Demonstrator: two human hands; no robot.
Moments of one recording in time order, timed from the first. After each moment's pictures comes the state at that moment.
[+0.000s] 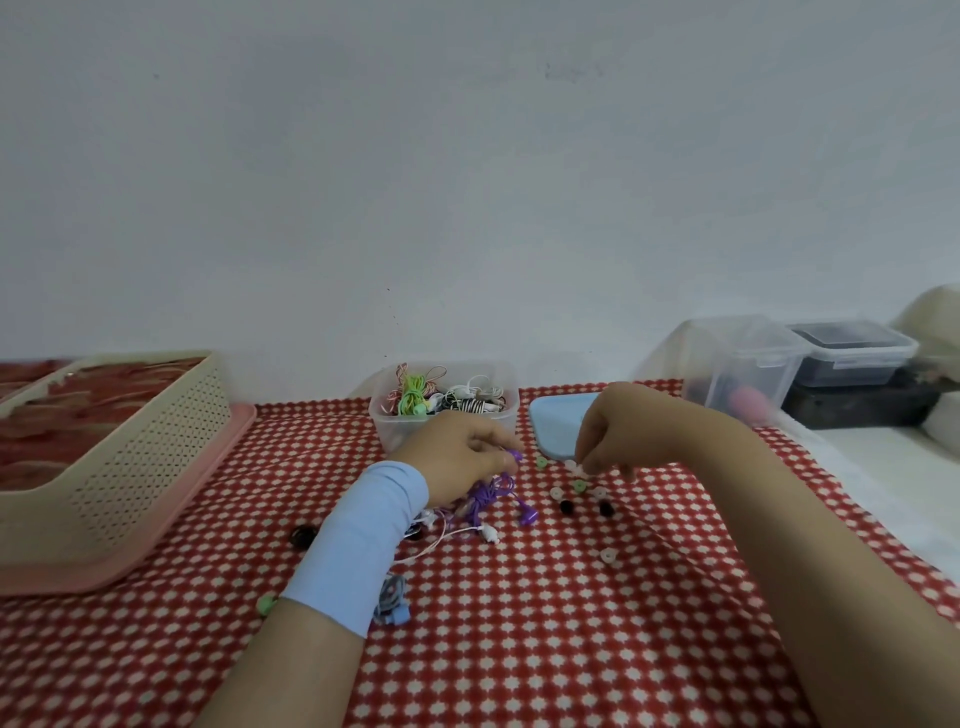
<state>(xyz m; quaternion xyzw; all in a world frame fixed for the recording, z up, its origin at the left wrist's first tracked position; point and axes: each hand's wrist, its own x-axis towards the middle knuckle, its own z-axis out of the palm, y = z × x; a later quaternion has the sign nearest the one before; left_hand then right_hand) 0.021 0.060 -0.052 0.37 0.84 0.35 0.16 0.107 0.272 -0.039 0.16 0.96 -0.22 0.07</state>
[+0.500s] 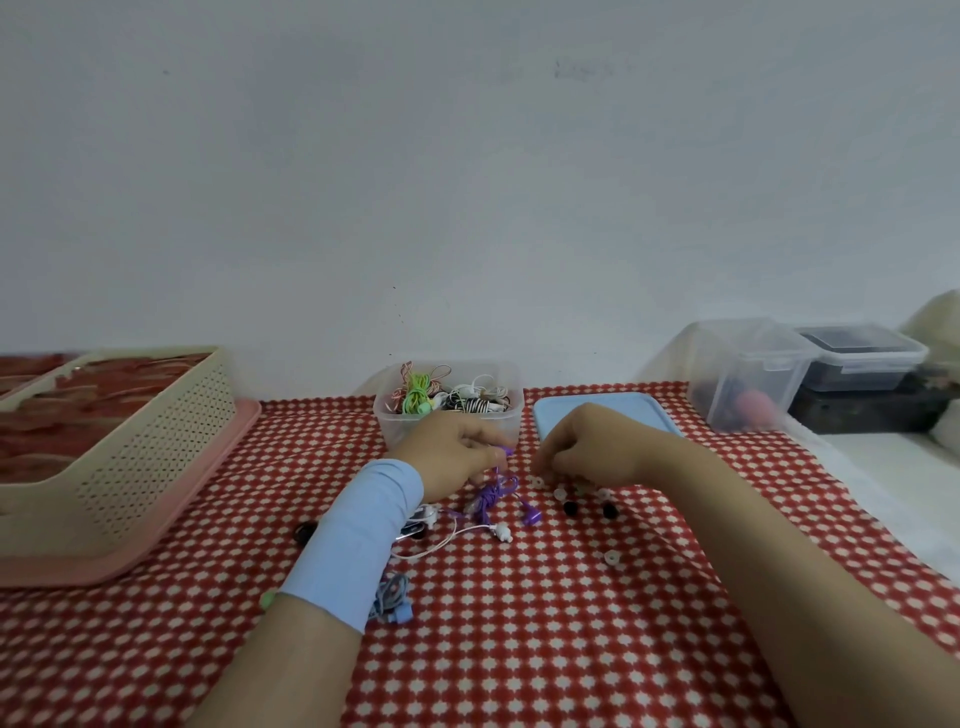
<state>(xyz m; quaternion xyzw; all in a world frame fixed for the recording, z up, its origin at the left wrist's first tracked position) 0.015 0.055 -0.055 0.32 0.84 0.39 0.18 0.094 0.244 -0.057 0.10 0.95 -0.30 0.06</state>
